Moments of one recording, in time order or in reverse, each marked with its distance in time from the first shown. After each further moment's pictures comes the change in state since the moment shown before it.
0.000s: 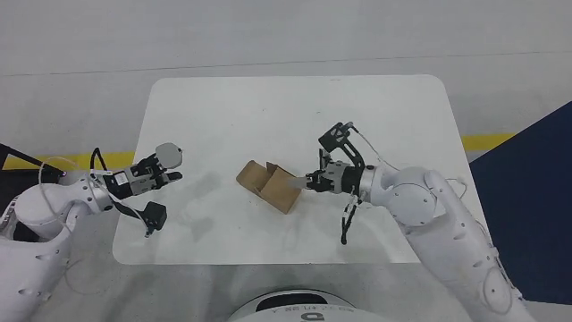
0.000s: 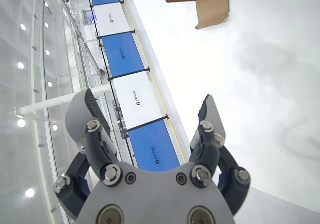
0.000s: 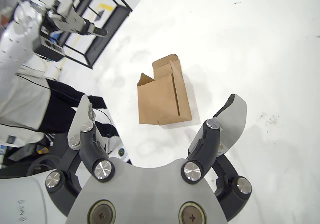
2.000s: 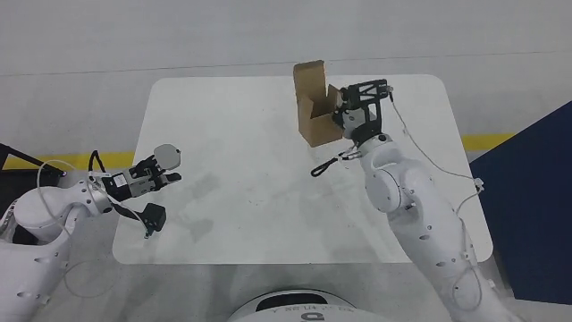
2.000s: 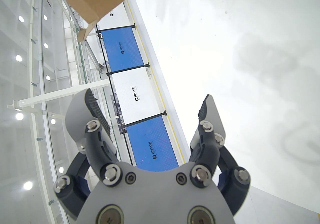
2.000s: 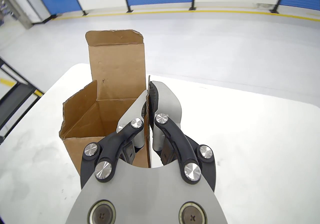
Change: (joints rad) left arm -0.003 0.000 0.002 0.000 0.001 0.000 0.001; right arm -0.056 -0.117 0.106 0.017 -0.526 0.402 -0.540
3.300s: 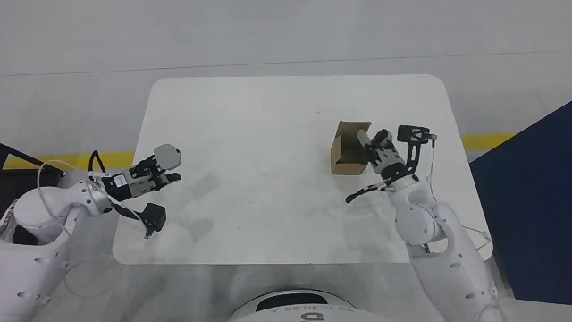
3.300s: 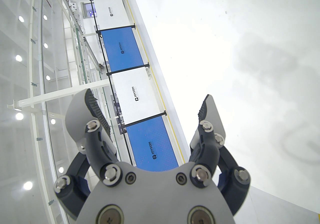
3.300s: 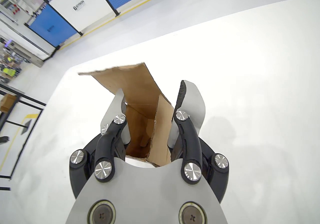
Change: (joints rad) left arm 0.000 0.000 0.000 0.000 0.000 0.000 0.000; right arm -0.286 -0.003 0.233 0.010 0.373 -0.173 -0.122
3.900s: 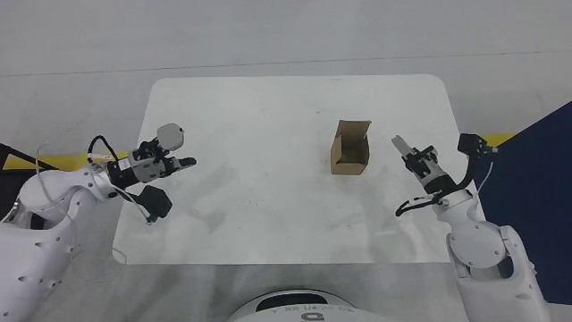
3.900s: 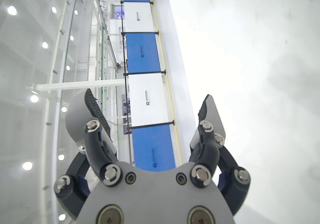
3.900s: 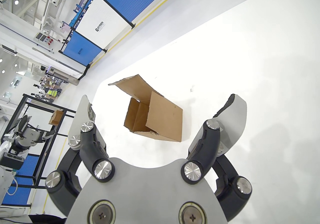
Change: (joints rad) left arm -0.209 -0.029 0.135 0.032 -0.284 -0.111 0.061; right arm -0.195 0.019 0.276 -0.151 0.297 -0.118 0.146
